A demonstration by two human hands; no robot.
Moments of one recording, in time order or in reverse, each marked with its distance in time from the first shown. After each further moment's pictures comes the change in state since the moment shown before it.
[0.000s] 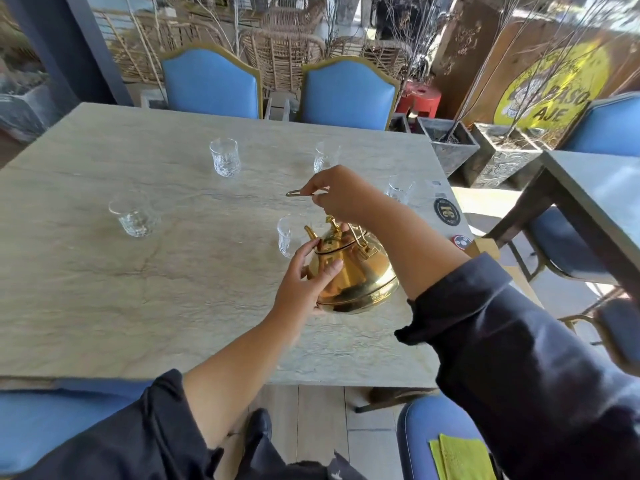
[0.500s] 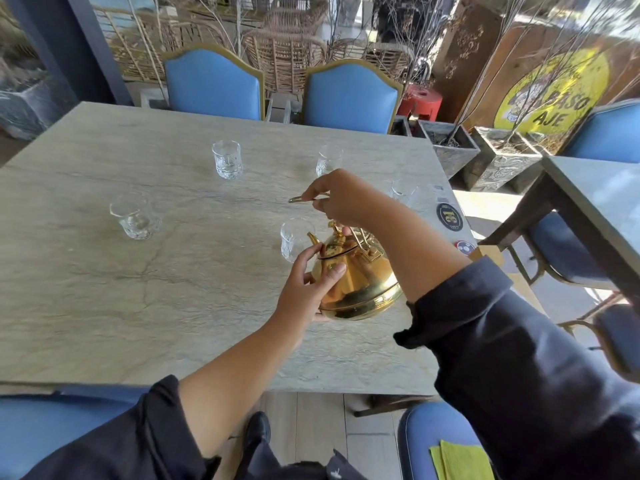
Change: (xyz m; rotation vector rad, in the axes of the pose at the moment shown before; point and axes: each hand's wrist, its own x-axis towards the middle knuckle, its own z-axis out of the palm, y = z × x) left_hand 0.002 0.007 -0.002 -0.033 -0.010 -0.062; right_hand 0.004 -0.008 -0.004 -0.063 -0.049 0.009
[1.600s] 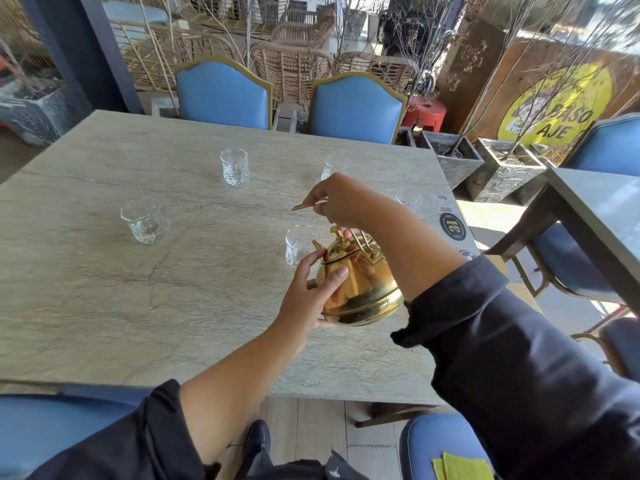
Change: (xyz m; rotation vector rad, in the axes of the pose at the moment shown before) left_hand -0.007 0.006 0.000 -0.052 0.003 -0.012; right_hand 0.006 -0.010 -0.002 -0.006 -0.034 0.020
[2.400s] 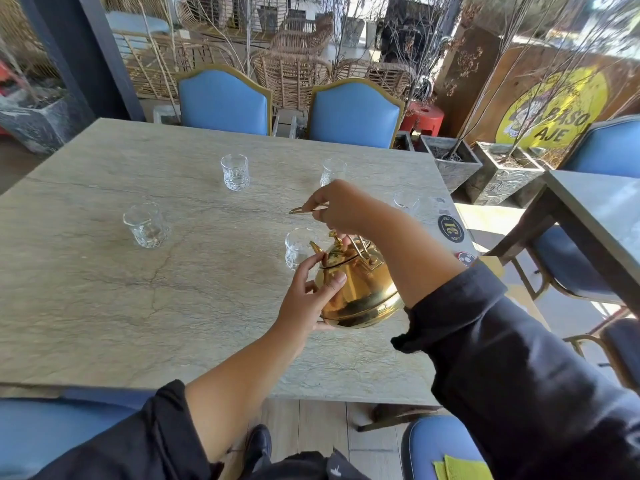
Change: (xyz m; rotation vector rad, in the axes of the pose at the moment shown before) left_hand -0.001 -0.006 -0.002 0.025 -0.013 0.040; right_hand -0.010 0.006 0.003 0.021 0.025 -0.038
